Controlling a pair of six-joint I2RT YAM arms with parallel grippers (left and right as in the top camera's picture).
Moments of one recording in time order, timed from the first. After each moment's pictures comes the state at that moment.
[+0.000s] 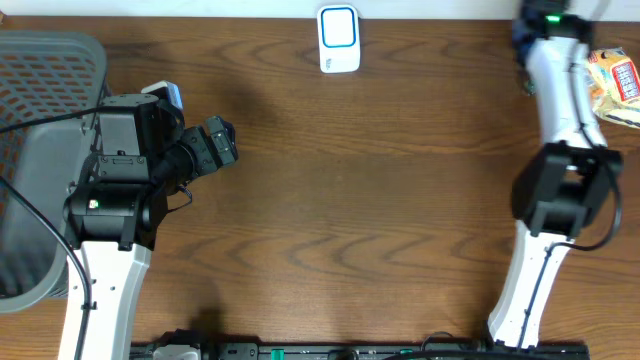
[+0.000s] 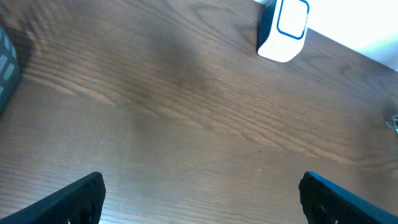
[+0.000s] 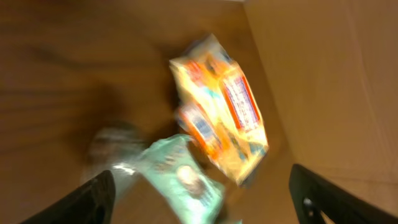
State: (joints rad) left arm -0.04 1.16 1.20 -0.84 0.16 -0.40; right arm -0.14 2.39 2.29 -0.88 0.71 -0.09
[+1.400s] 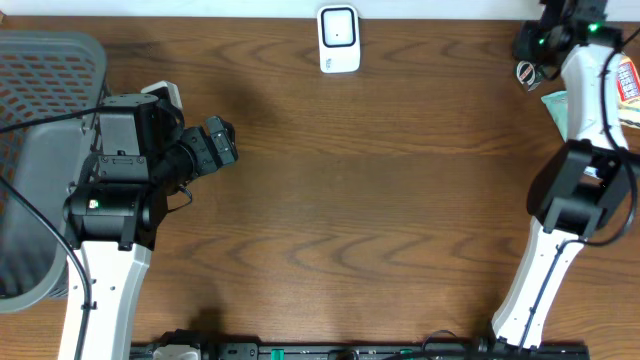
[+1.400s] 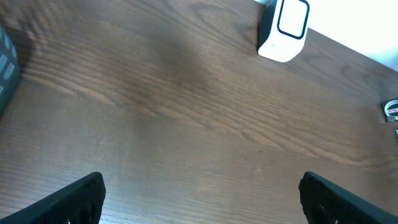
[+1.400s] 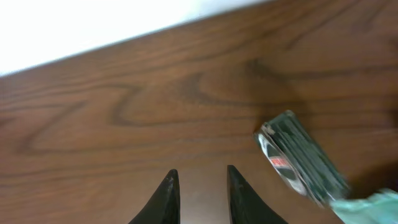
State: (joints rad) left arm -0.04 1.16 1.20 -0.84 0.16 -0.40; right arm -0.24 2.44 2.30 -0.78 -0.21 0.05
